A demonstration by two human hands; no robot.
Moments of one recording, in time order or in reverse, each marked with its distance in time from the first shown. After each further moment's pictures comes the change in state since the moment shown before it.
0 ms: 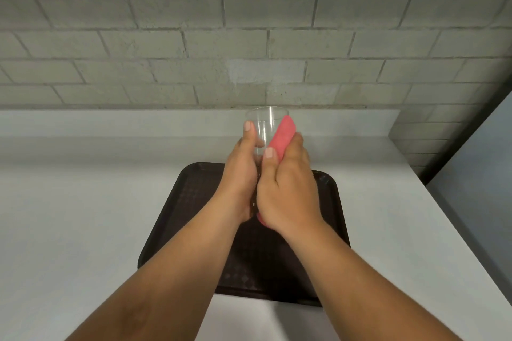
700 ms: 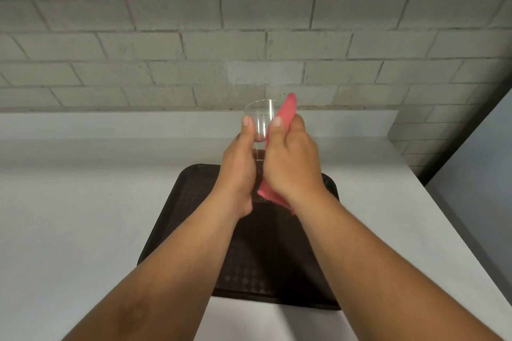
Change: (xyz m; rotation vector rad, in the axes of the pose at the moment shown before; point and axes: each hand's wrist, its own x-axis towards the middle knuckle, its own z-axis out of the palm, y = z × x) left_hand 0.001 0.010 0.000 0.026 -0.006 0.070; right_hand 0.038 -0.013 -0.011 0.137 0.063 0.017
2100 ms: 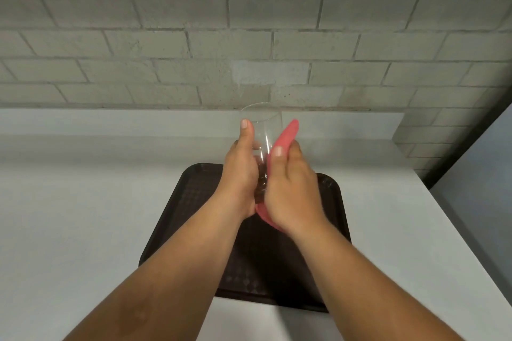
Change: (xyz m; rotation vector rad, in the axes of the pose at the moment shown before) left_hand 0.012 -0.009 -0.002 -0.060 0.039 -0.028; right_hand -0.031 0.015 0.004 0.043 -0.127 0.066
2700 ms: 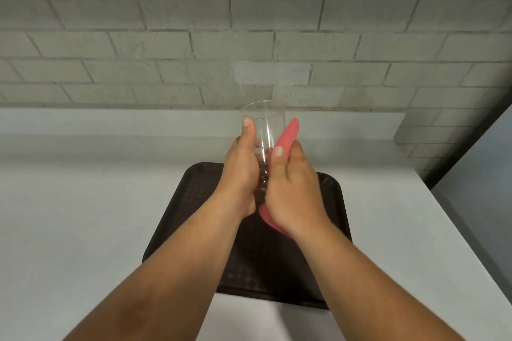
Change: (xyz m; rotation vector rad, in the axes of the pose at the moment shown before) left_hand -0.006 0.003 -0.003 0.003 -0.025 0.038; right_hand -0.005 -0.001 -0.001 0.006 0.021 -0.011
